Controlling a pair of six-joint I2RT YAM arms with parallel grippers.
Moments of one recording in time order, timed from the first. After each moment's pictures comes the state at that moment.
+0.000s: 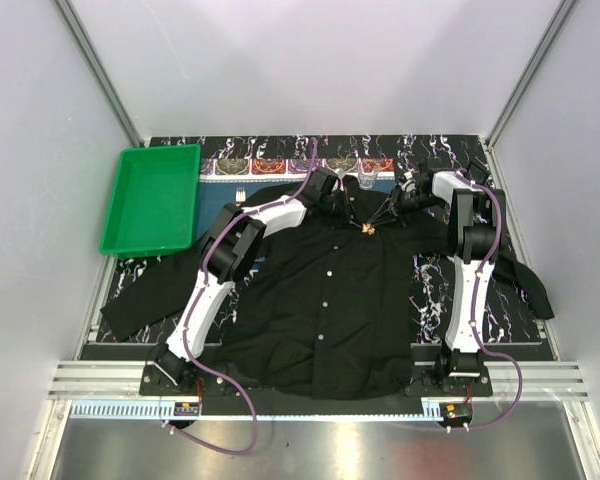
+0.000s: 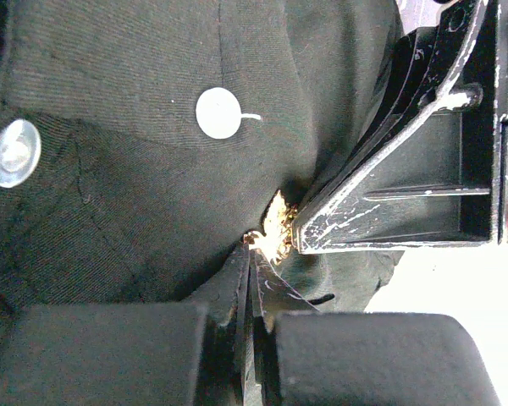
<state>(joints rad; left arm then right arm) -0.64 2.44 1.83 -0.10 0.44 -0.86 -0.01 2.36 1.71 -0.75 -0.88 0.46</state>
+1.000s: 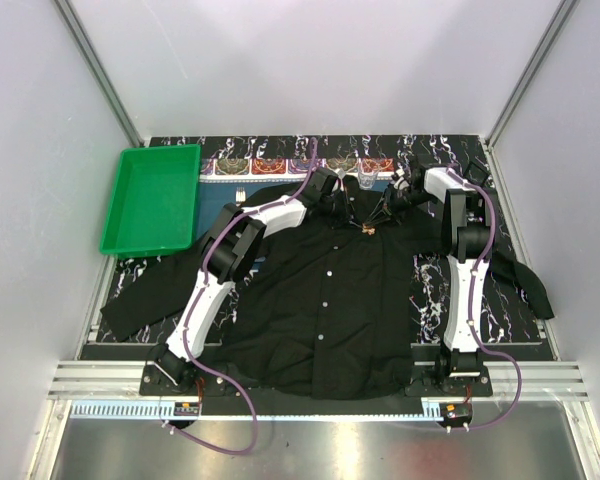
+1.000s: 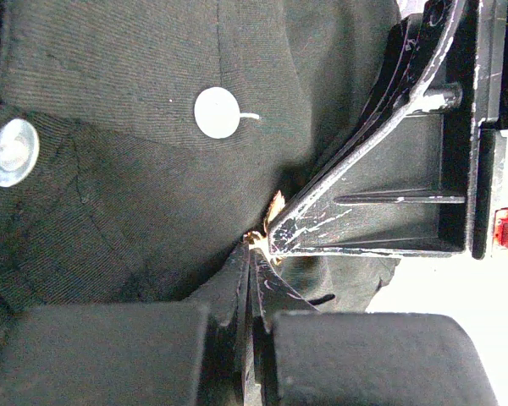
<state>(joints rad) -0.63 2.44 1.83 -0.10 0.43 -0.86 0.03 2.39 1.79 -0.81 -0.79 0.42</state>
